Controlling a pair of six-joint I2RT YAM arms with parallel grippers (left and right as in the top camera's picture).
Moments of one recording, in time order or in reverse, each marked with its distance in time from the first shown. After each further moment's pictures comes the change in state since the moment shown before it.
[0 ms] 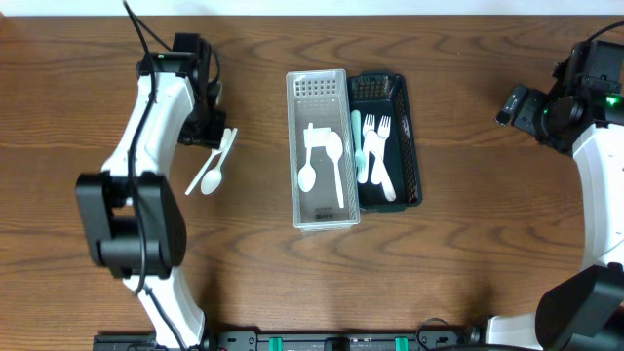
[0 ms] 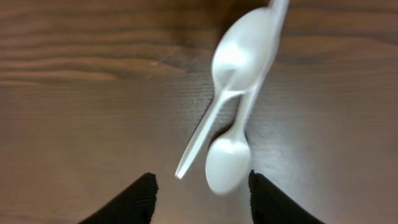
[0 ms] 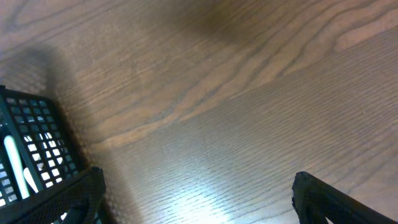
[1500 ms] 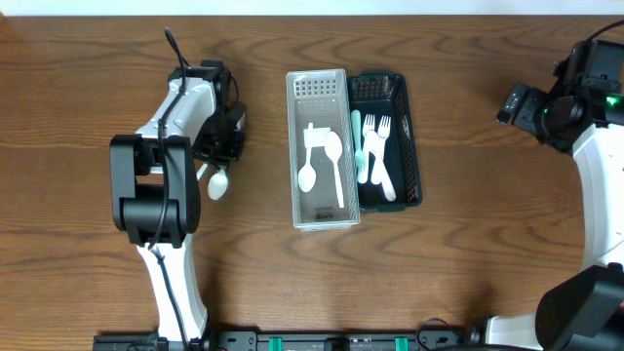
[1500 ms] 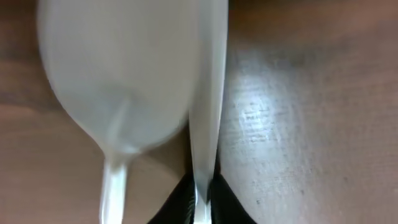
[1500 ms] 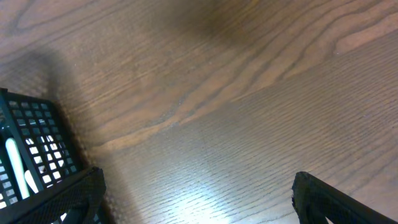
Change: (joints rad) left arm -0.039 0.186 -0.012 0.002 0.104 0.032; right arm 0.000 0.000 0.000 0.009 0.000 0.000
